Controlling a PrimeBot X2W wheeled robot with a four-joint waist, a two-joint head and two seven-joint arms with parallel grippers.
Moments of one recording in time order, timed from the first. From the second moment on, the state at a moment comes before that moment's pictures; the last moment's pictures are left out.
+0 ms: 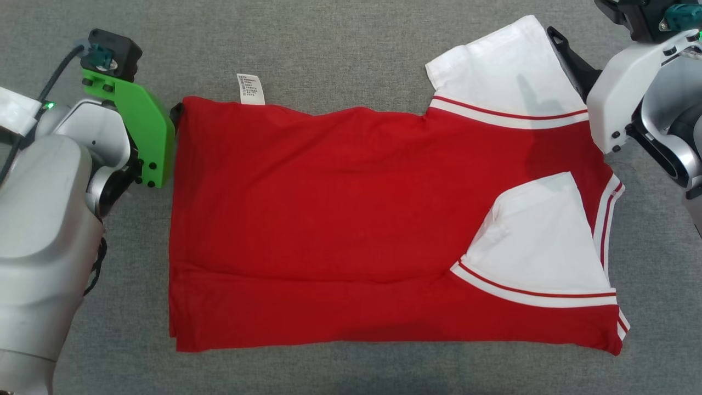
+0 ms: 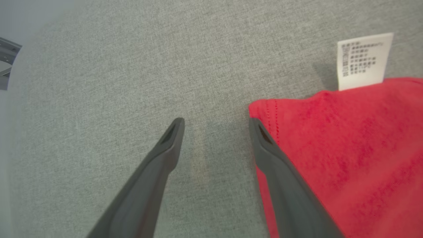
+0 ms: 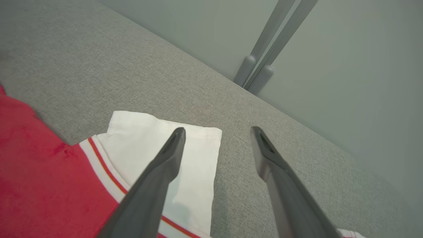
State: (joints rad) left arm -0.92 0.40 -0.53 0.59 -0.50 -0.13 0.53; right arm -0.81 -0.56 0.40 0.11 0.34 0.13 0.46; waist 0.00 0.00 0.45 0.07
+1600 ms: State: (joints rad) left arm -1.10 0.27 -0.79 0.70 -0.62 -0.12 0.58; right arm -0.98 -0.59 0.27 0.37 0.61 0.13 0.78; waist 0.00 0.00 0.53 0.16
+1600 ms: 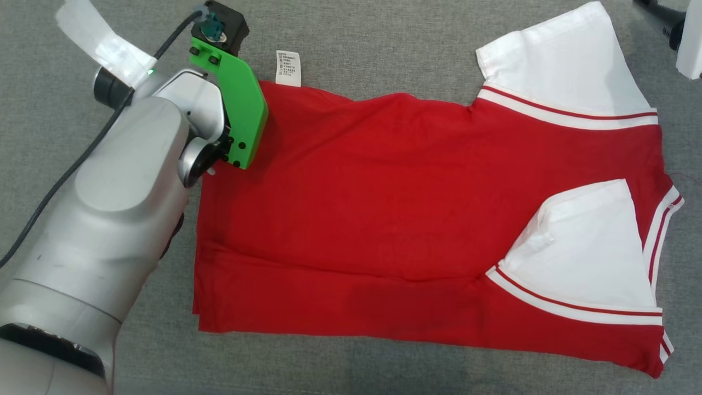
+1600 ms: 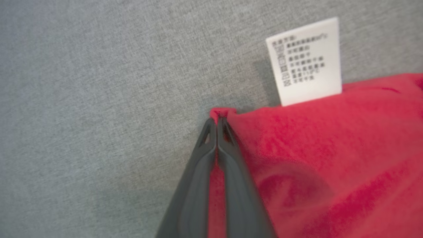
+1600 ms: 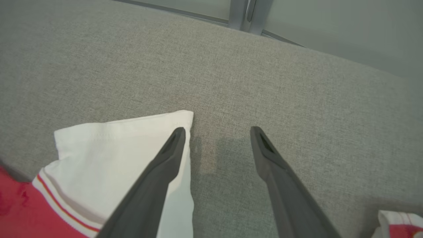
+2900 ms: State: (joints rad) left arm -1.19 0.16 -0.95 0.83 -0.71 -0.12 0.43; right arm -1.03 -0.41 0.06 0.41 0.22 0.13 0.96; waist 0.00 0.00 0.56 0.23
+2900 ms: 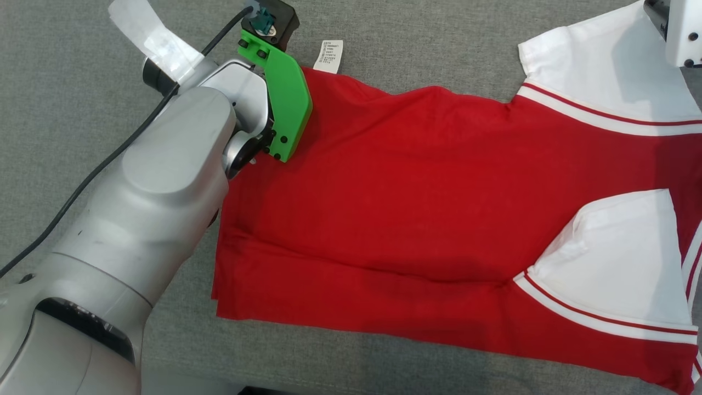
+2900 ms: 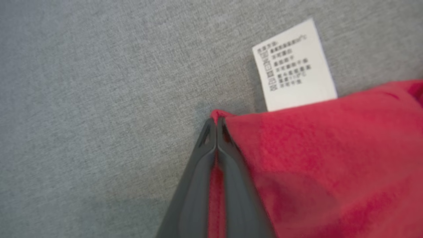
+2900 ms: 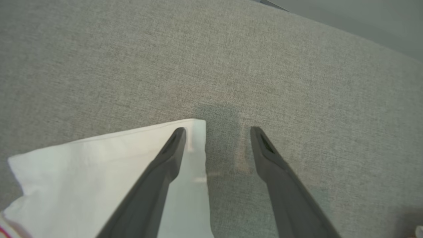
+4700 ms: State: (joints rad) left arm -1.02 0.27 -0.95 0.79 -0.72 0.10 0.05; right arm -0.51 -0.73 0.17 -0.08 0.63 0.13 0.16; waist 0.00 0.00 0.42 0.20
